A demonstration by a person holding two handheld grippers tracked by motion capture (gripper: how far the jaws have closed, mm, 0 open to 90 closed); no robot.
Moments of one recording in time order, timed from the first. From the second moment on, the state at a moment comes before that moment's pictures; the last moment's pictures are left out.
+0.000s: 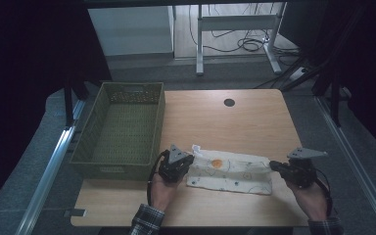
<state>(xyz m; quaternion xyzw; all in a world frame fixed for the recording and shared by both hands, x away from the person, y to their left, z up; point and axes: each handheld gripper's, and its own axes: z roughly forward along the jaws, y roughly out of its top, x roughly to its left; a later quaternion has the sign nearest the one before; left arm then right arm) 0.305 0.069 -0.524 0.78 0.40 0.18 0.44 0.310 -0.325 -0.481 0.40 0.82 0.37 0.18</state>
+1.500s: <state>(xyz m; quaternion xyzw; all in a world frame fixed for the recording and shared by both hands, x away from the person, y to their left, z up) 0.262 0.092 -0.535 0.77 0.43 0.15 0.45 0.268 -0.338 -0.512 0.42 0.82 0.36 0.16</state>
